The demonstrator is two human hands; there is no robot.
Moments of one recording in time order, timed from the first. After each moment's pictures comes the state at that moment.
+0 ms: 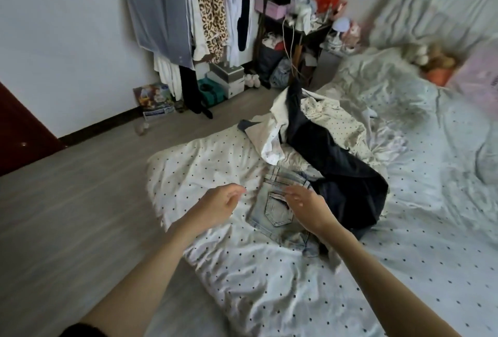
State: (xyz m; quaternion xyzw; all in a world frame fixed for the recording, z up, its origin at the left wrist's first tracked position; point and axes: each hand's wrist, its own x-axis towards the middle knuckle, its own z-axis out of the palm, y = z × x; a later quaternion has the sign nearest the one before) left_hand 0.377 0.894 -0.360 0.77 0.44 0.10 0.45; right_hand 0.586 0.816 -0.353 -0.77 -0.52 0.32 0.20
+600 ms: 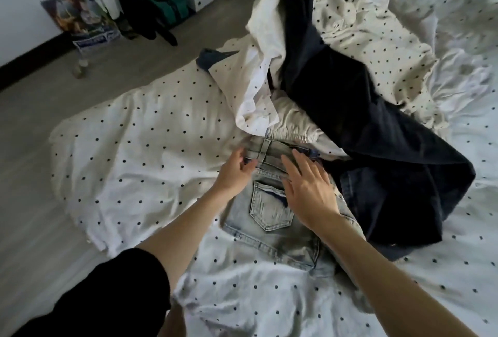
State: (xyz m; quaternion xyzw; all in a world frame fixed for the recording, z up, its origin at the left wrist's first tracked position) left_hand 0.557 1.037 -0.604 0.64 0.52 0.07 0.56; right_hand 0.689 0.929 -0.564 -0.79 -0.59 0.15 -0.01
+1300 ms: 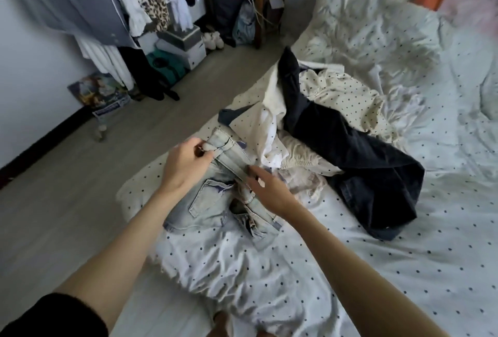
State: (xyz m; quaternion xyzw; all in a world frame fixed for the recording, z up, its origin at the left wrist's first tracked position) left_hand 0.428 1.133 -0.409 0.74 0.53 0.15 0.38; right_hand 0.567 0.999 -0.425 -0.77 -0.42 0.42 0.25
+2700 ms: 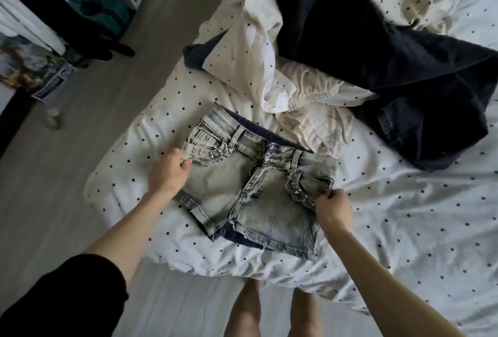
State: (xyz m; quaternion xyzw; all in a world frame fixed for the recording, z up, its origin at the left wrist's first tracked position) left_hand 0.399 1.182 -0.611 0.84 0.49 -0.11 0.19; right_hand 0.555 0.909 -0.616 -0.92 0.10 0.30 0.22
